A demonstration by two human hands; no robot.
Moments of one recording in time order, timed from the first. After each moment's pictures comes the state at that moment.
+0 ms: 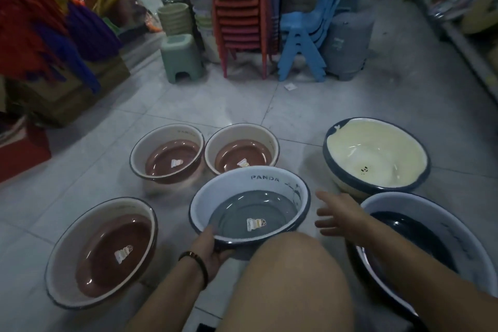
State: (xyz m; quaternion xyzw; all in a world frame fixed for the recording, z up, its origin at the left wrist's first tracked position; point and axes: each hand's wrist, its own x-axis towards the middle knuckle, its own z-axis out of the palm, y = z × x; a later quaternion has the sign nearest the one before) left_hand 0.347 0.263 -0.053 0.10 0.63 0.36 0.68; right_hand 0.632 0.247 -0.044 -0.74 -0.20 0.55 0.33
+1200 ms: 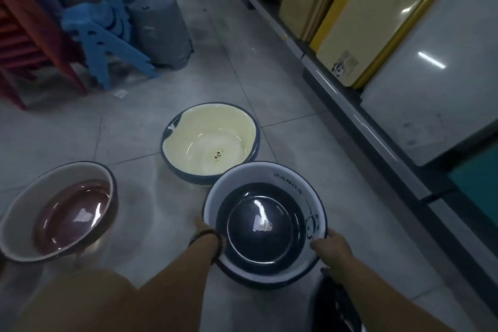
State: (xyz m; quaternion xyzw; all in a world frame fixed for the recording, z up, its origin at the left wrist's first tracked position) left_hand 0.721 0.243 -0.158 0.64 0.65 -0.09 0.41; right_hand 0.872 0.012 -0.159 -0.83 0.12 0.38 0.39
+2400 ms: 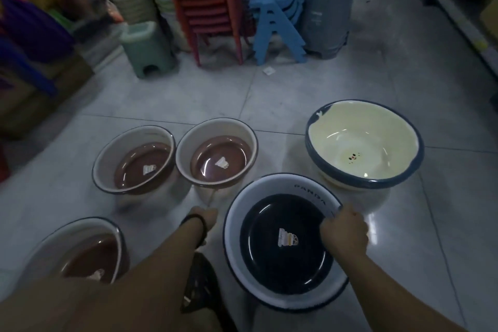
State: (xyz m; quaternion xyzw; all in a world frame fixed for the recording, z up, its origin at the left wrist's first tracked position) left_hand 0.411 0.401 -0.150 0.41 0.78 0.00 0.48; right_hand 0.689 0.246 -0.139 -0.91 -0.24 0.27 0.19
